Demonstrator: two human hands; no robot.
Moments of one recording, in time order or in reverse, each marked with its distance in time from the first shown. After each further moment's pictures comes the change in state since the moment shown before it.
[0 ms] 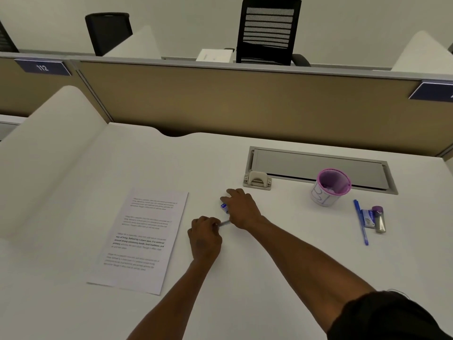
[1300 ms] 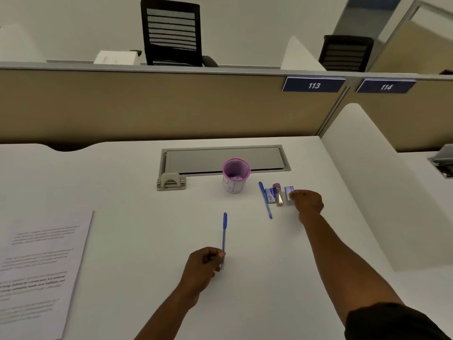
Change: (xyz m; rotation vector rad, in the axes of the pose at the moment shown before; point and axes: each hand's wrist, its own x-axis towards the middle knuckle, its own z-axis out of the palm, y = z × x) left_hand -0.126 0.126 0.041 -0.675 -0.837 -0.220; right_hand -0.249 0.294 -0.042 0.922 0.743 1.333
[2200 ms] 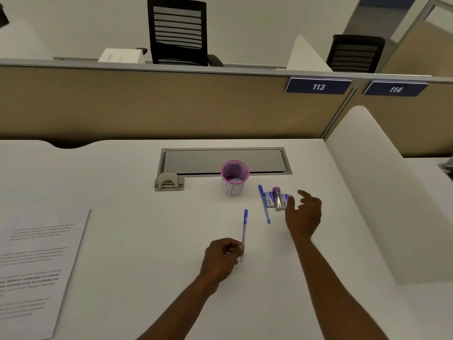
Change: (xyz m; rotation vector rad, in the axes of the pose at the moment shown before) left_hand 0.032 0.023 0.059 0.093 0.050 0.059; right_hand -0.043 0.013 0.004 -0.094 0.268 -0.447
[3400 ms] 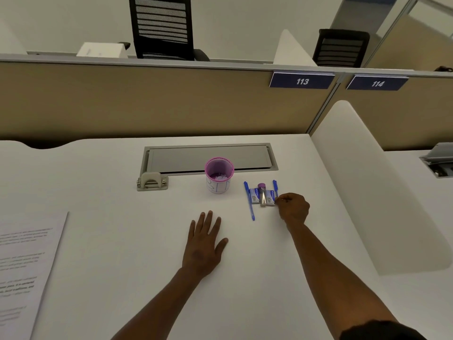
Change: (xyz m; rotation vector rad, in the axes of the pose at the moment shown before) left_hand 0.059 -0.045 -0.001 1.087 0.128 0.534; right_hand 0.045 0.033 0.009 -0.061 -0.296 0.225
